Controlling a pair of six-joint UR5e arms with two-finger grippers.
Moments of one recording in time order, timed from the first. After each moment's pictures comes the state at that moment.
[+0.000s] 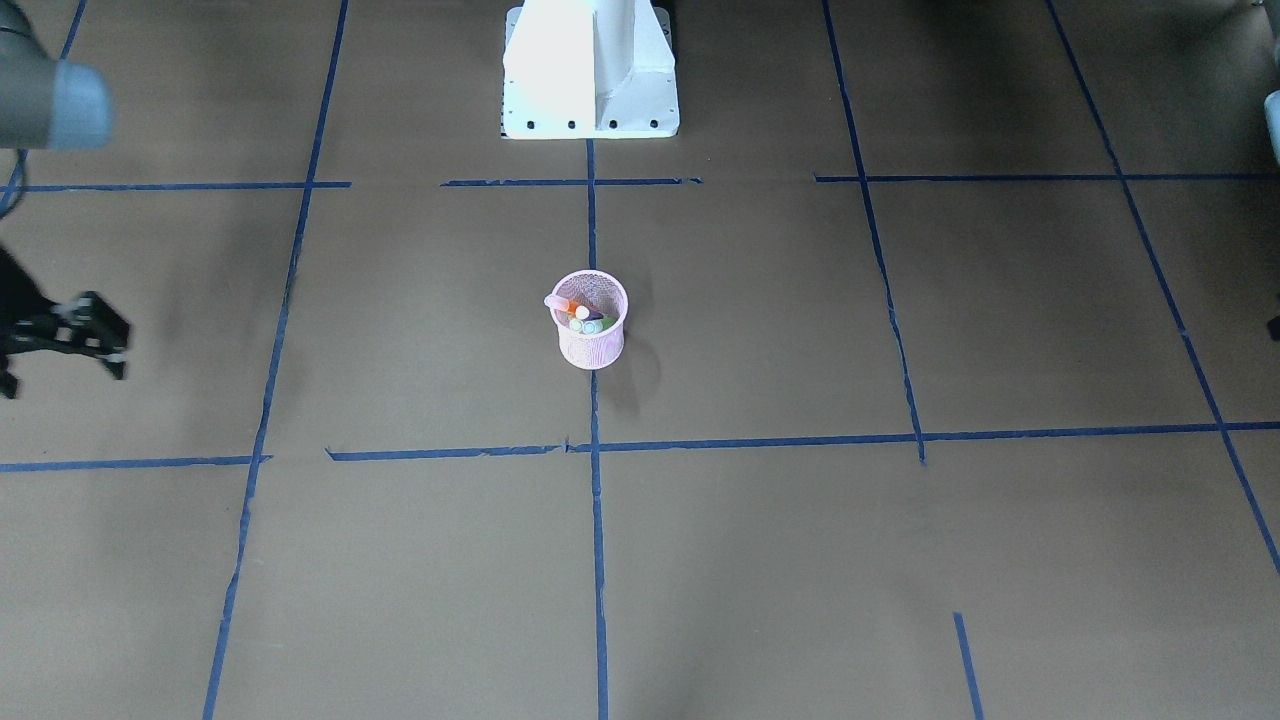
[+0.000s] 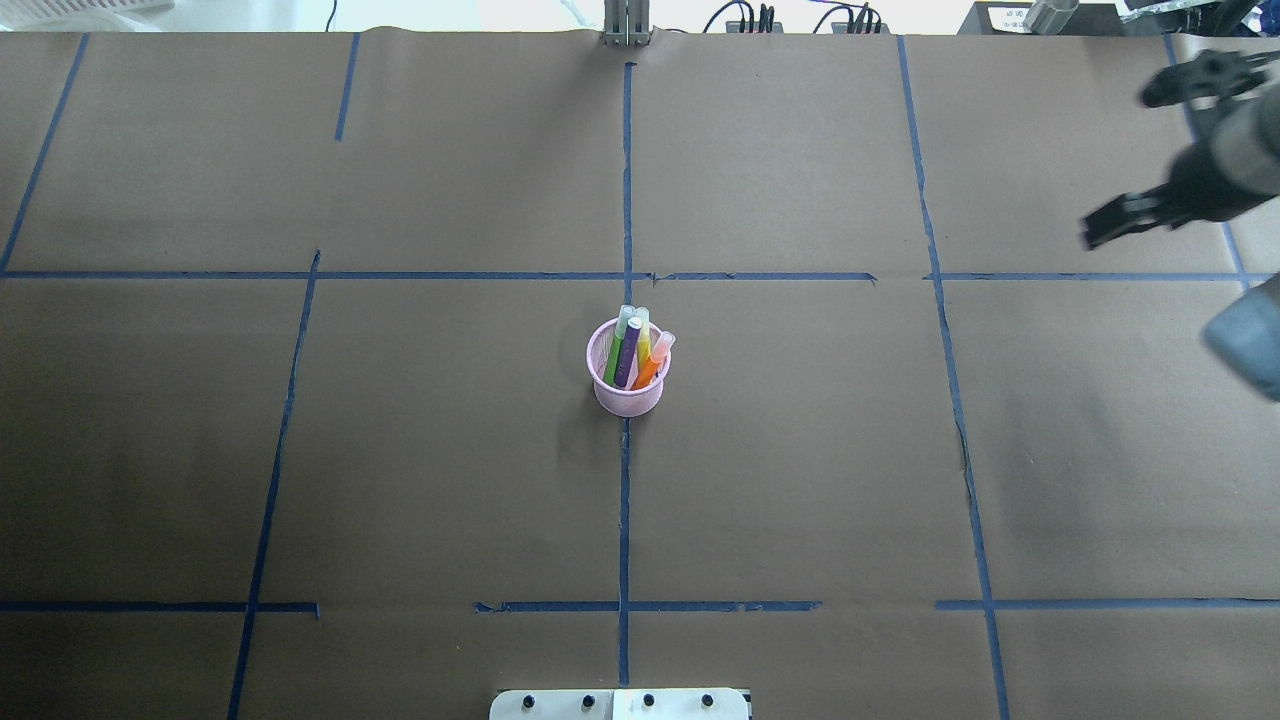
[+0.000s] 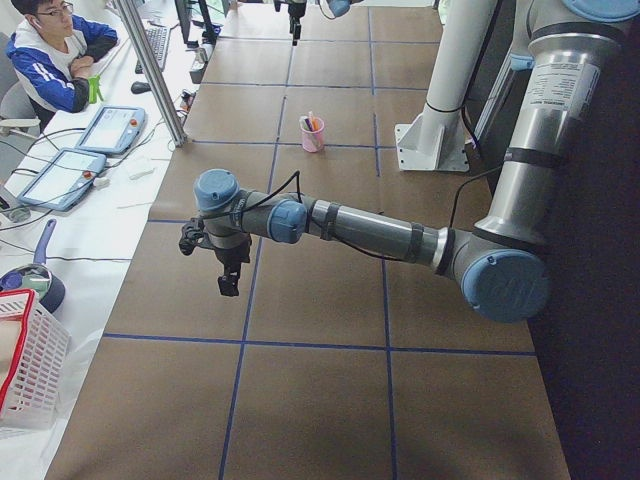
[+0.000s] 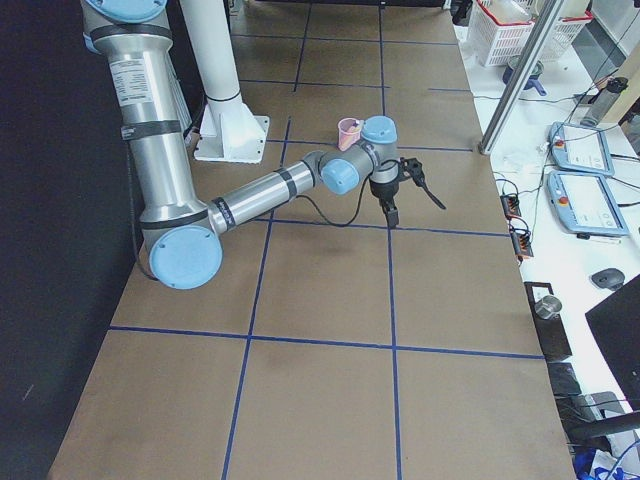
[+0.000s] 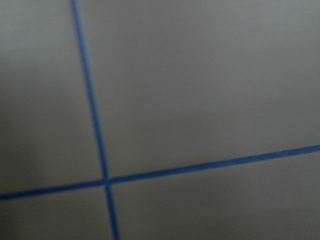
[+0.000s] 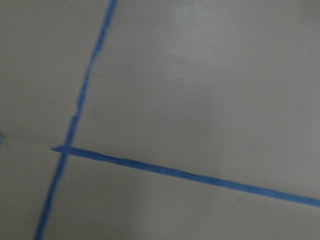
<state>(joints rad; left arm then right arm) -1.47 -1.77 -1.58 -1.49 -2.31 -0.07 1.19 -1.45 1.77 -1.45 2.16 0.37</state>
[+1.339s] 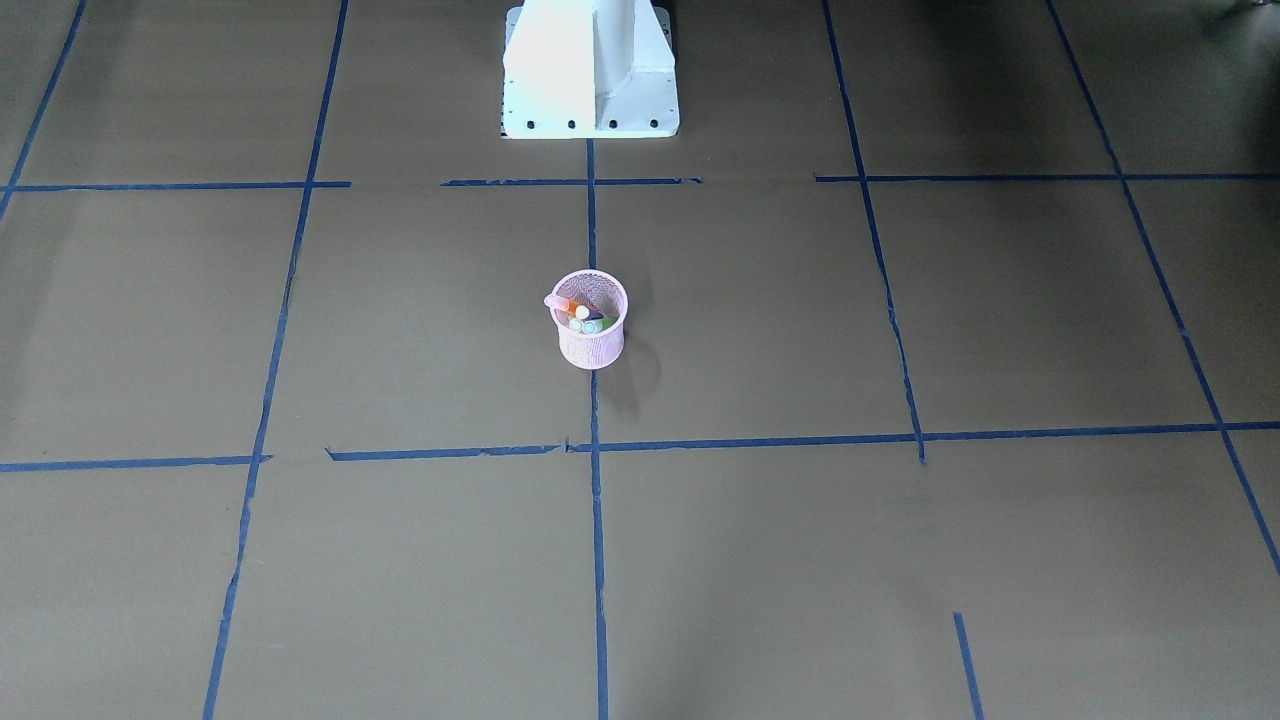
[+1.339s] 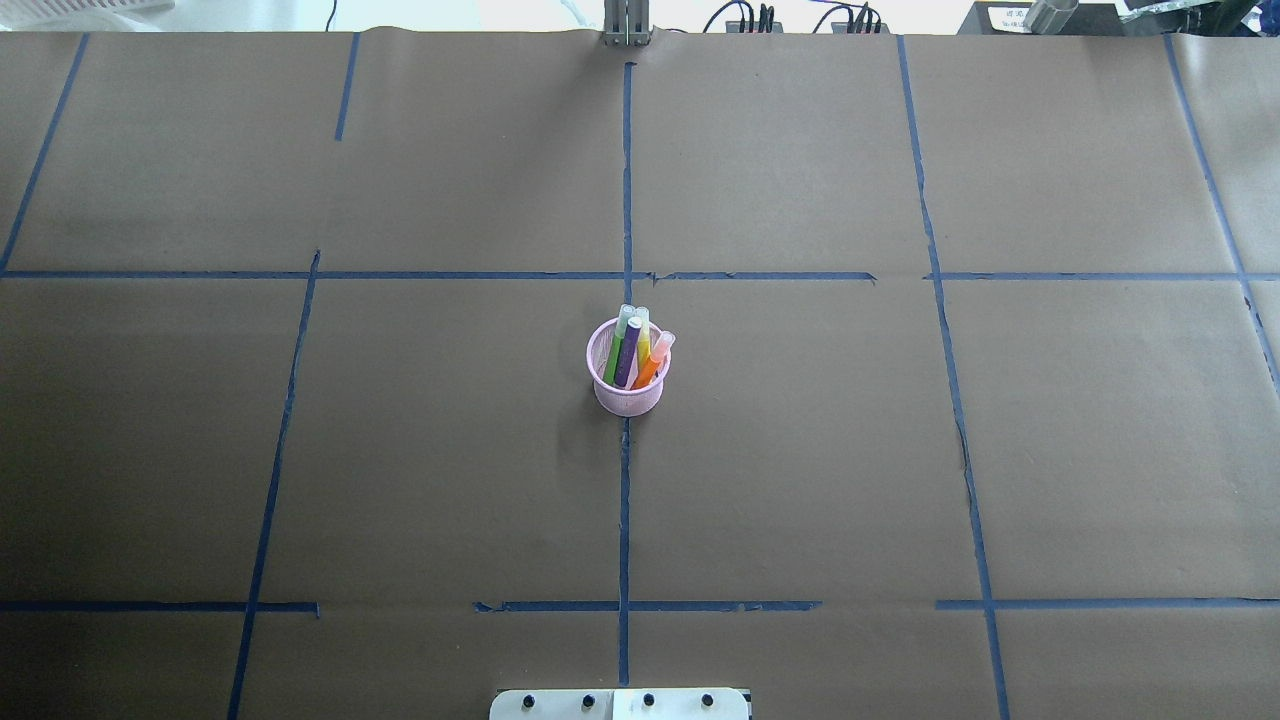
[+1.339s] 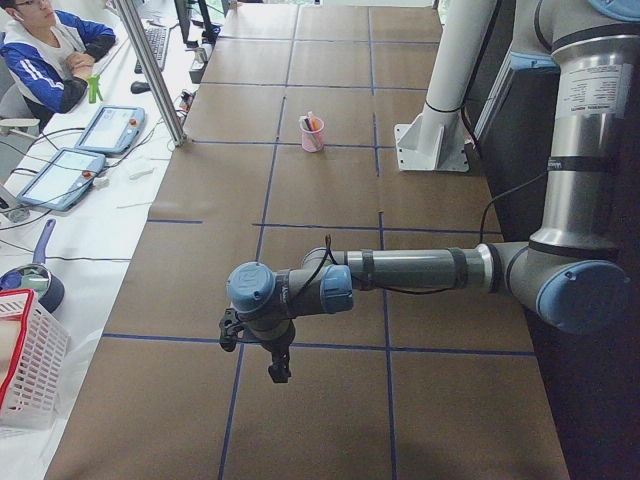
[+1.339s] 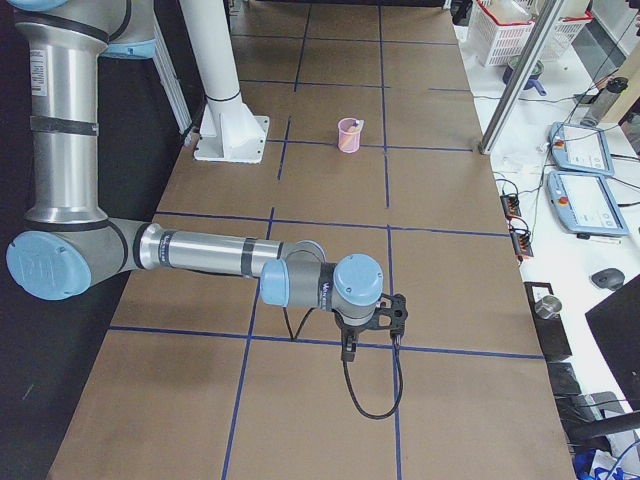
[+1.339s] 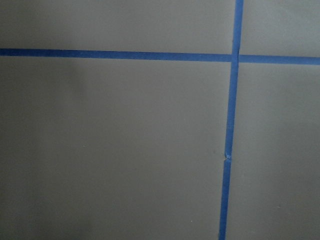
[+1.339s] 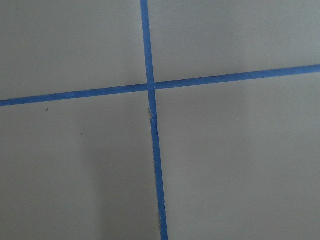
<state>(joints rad) -1.58 -1.55 -1.52 -1.51 -2.32 0.08 1.62 -1.65 1.59 -1.52 2.43 0.07</state>
